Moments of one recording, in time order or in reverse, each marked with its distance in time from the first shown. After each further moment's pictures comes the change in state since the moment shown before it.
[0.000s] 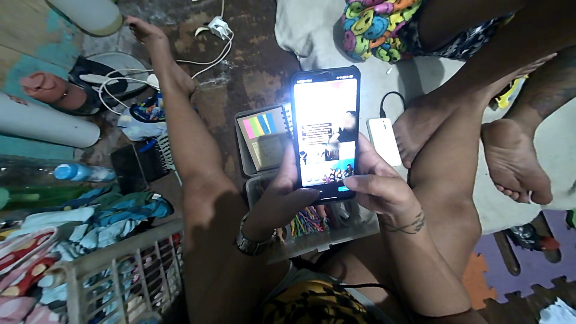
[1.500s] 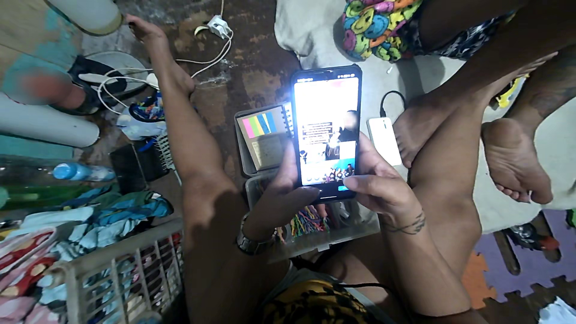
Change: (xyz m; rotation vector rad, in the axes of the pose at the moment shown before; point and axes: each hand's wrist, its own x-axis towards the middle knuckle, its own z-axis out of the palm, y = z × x) left_hand 0.001 -0.003 -0.001 0.005 -0.015 0.022; right_hand 0.000 0.000 0.000 -0.015 0.000 -0.017
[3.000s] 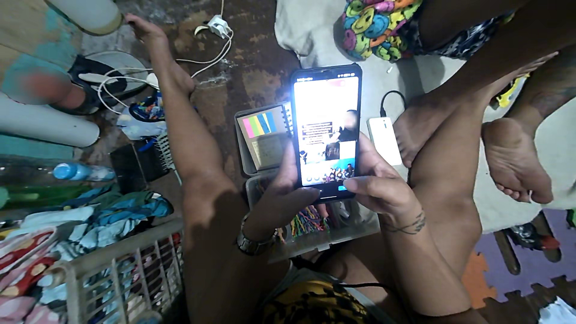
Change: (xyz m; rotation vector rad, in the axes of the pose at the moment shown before) left_hand -0.001 -0.001 -0.001 -0.039 -0.028 0.026; right_hand 0.000 0.000 0.001 -0.004 -0.015 0.010
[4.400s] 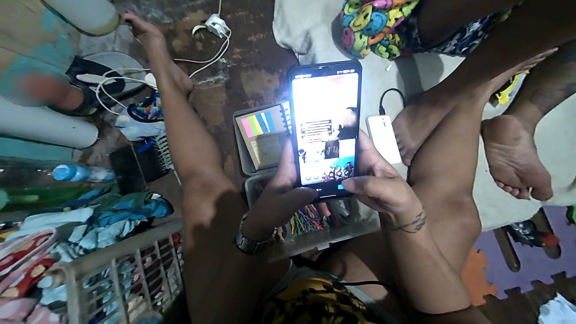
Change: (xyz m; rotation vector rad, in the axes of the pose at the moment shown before) left_hand -0.001 0.022 0.016 0.072 0.066 -0.062; right_hand -0.001 -0.002 0.001 -0.054 0.004 0.004
